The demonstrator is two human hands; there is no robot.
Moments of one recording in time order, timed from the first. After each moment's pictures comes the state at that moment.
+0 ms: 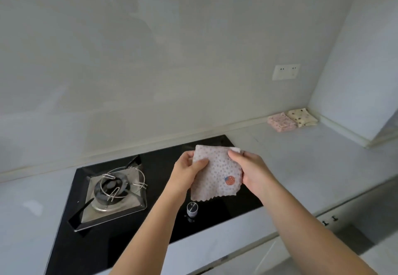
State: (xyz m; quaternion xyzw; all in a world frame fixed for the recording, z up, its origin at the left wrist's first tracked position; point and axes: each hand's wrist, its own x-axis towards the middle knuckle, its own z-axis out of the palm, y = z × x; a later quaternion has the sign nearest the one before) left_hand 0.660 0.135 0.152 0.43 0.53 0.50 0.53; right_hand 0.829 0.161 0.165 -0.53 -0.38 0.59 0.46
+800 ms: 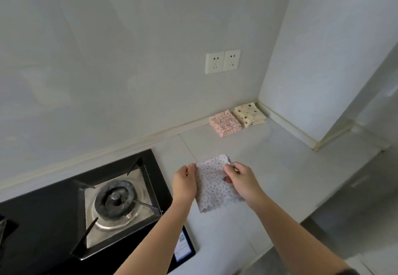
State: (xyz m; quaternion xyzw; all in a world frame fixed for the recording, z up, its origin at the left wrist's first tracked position) left_hand 0.970 0.378 0.068 0.44 0.66 0.42 0.43; right_hand 1.123 0.368 0.081 -0.66 -0.46 0.45 0.39
